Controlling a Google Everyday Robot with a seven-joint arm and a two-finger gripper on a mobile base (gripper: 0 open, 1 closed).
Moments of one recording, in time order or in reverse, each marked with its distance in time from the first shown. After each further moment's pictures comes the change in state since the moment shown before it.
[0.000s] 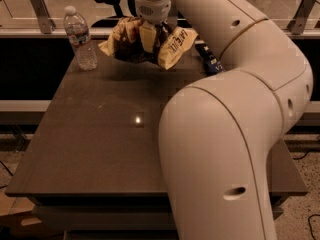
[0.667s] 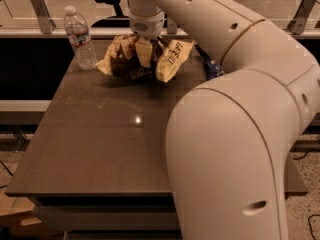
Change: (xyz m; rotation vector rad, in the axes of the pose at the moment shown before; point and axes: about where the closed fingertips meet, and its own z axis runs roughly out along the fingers) arm 0.003 0.035 0.026 -0.048 0.058 -0.081
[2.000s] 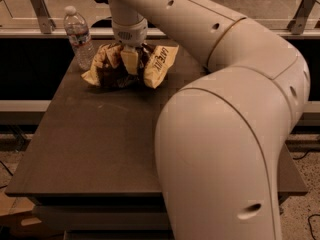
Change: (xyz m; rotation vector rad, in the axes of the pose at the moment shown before) arm -0.032 0.029 0.012 -0.010 0.020 -0.095
